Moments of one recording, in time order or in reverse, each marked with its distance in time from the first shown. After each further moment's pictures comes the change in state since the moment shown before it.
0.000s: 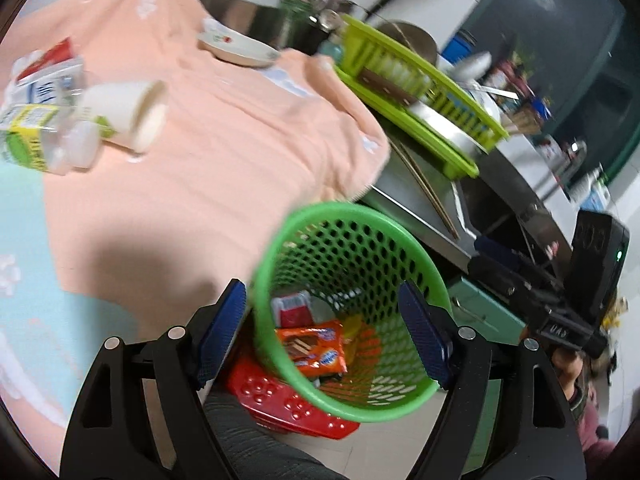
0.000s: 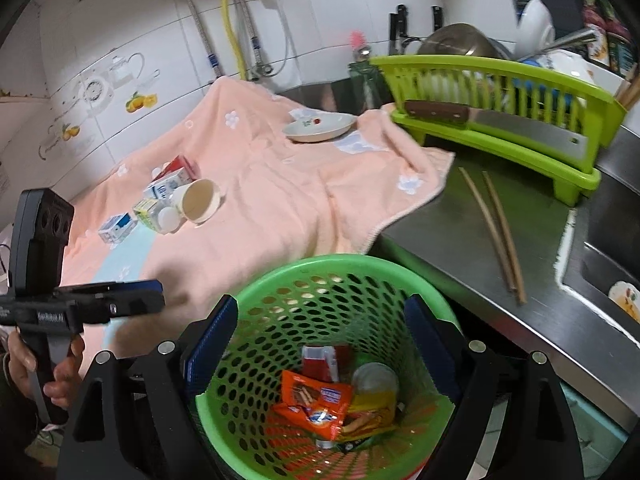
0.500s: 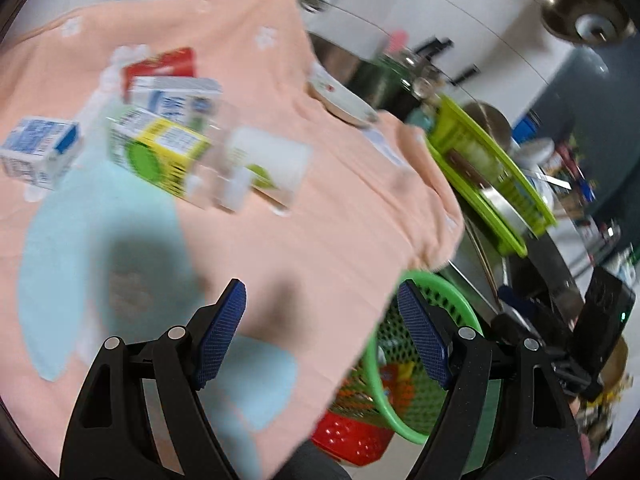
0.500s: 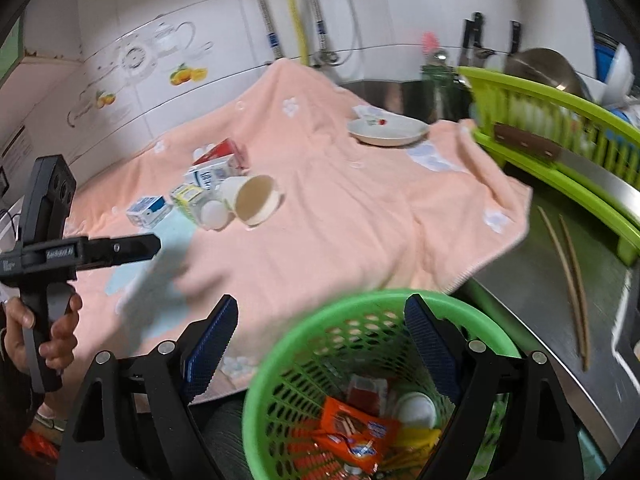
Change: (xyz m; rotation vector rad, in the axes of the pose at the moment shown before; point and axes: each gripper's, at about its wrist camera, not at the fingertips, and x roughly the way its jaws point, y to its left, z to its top) left arm -0.065 0.092 0.029 -0.193 -0.141 0.156; right arm 0.046 0.069 0.033 -0.136 0.037 0.105
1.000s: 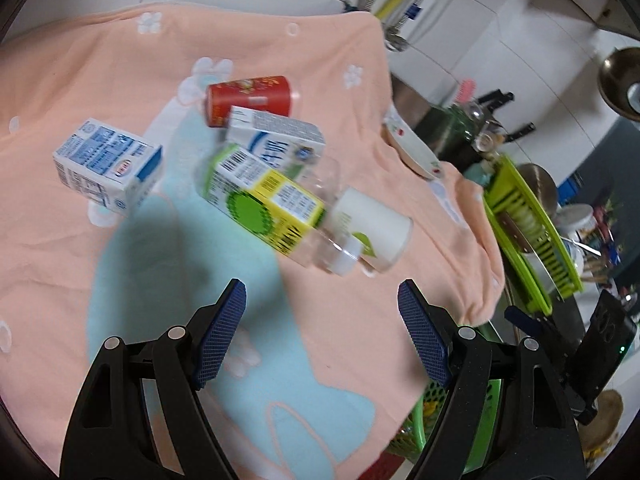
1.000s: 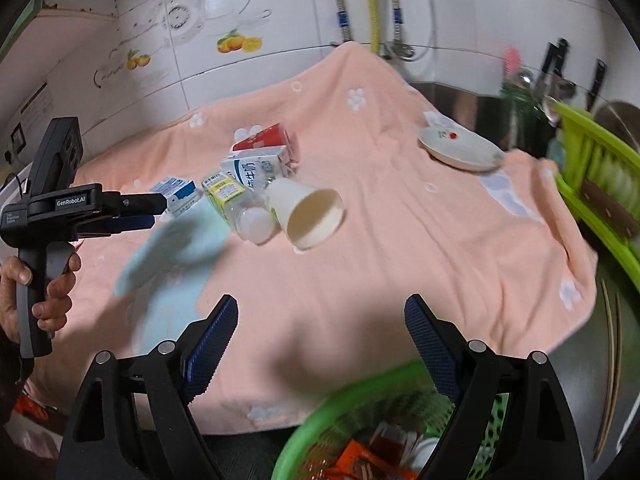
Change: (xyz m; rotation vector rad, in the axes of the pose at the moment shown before) left arm -0.019 0.065 0.044 -0.144 -0.055 0.111; right arm 0.069 0.051 0.057 -0.163 0.063 0.089
